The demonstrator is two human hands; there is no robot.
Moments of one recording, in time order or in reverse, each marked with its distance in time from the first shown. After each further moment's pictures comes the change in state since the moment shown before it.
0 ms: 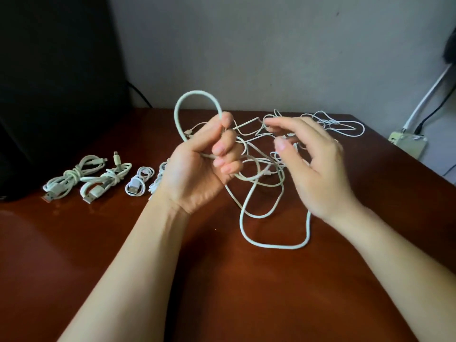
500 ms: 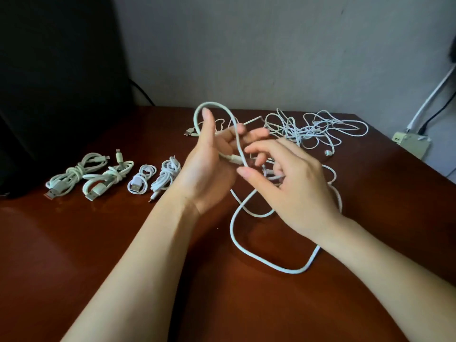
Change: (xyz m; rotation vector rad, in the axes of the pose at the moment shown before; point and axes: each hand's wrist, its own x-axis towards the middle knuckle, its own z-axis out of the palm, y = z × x) left_hand 0.009 -0.011 0.006 0.195 0.163 -0.073; right_hand -0.017 -0.012 0.021 -0.119 -0.069 -0.004
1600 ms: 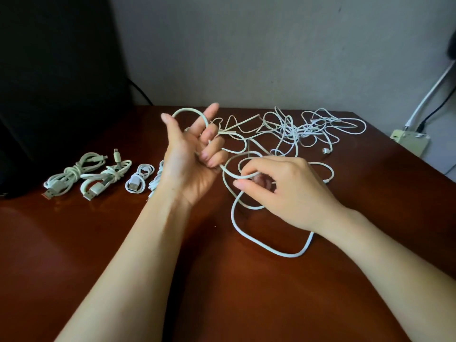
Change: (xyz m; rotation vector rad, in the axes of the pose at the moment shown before) left_hand 0.004 0.007 -0.014 -0.227 0.226 0.177; right_hand 0.002 0.009 -0.004 -0.029 -0.263 -0.034
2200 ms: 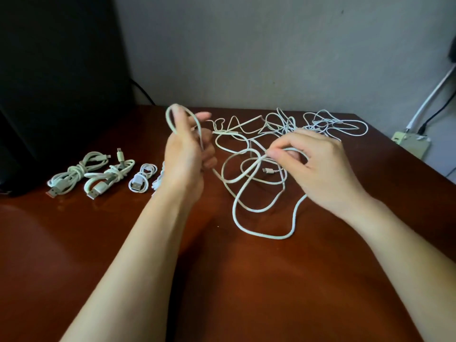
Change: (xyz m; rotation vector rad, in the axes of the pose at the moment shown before) left_hand -0.002 0.002 0.002 0.430 0.261 0.190; right_hand 0.009 0.018 -0.024 0.061 0.176 0.002
